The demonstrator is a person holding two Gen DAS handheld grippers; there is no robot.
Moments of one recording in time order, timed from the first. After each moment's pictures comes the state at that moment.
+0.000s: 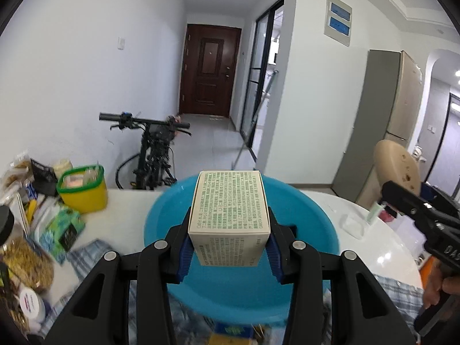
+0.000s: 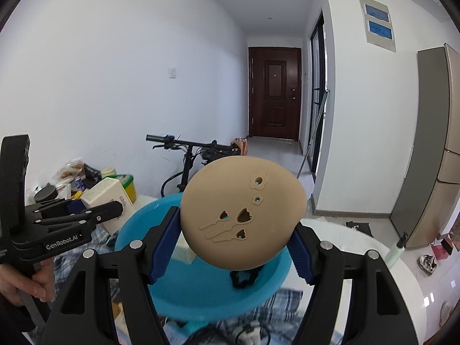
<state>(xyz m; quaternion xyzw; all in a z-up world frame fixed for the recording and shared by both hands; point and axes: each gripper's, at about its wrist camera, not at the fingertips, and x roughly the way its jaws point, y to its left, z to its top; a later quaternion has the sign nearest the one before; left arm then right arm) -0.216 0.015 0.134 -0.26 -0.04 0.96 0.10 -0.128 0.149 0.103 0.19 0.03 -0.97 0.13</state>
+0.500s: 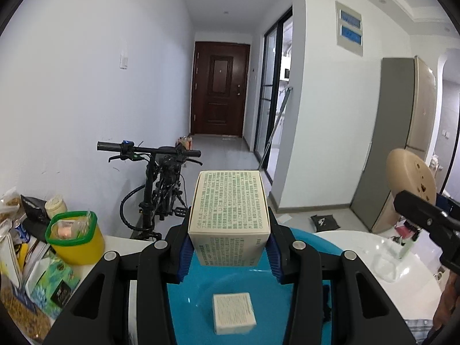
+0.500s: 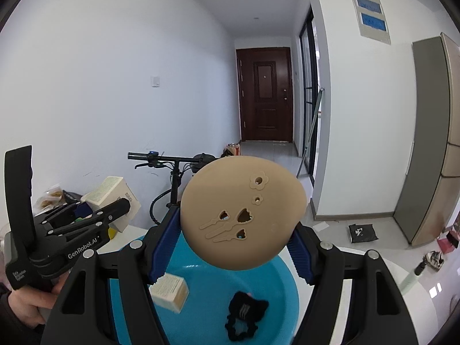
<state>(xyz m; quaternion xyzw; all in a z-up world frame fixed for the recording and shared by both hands) -0.343 0.024 0.138 -0.22 -0.02 0.97 0.07 -0.231 0.141 0.113 0.19 0.00 -0.97 0.11</state>
